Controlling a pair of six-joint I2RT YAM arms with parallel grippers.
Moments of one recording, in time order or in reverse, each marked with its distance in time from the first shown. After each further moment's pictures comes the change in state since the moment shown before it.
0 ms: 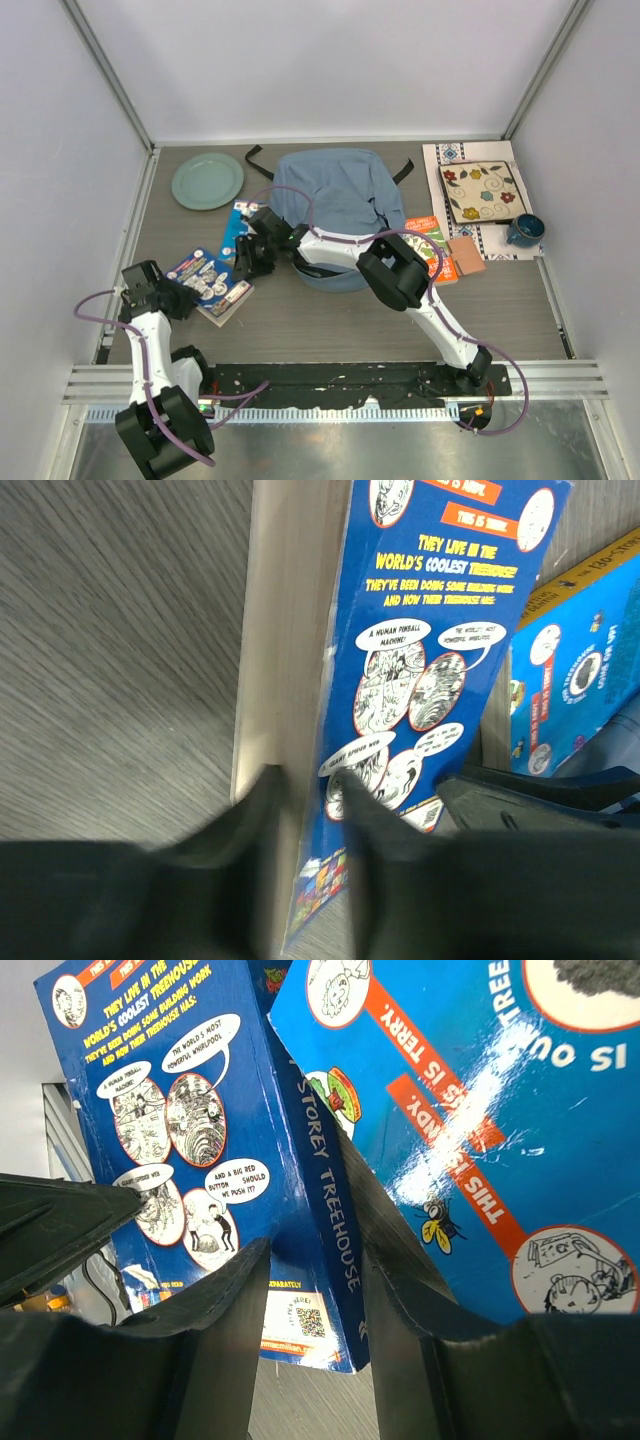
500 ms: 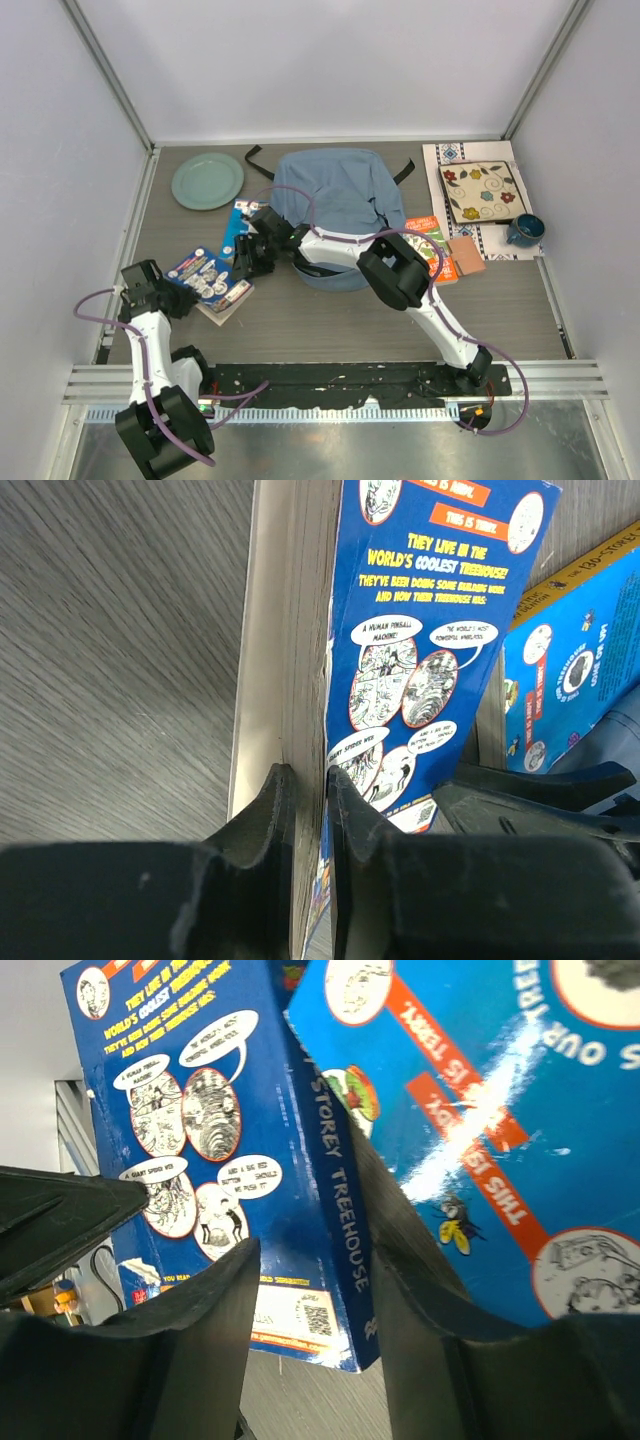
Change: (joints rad) left arm 0.002 0.002 0.000 0.019 0.005 0.002; right arm -0.008 0.000 -0.011 0.015 -0.015 0.001
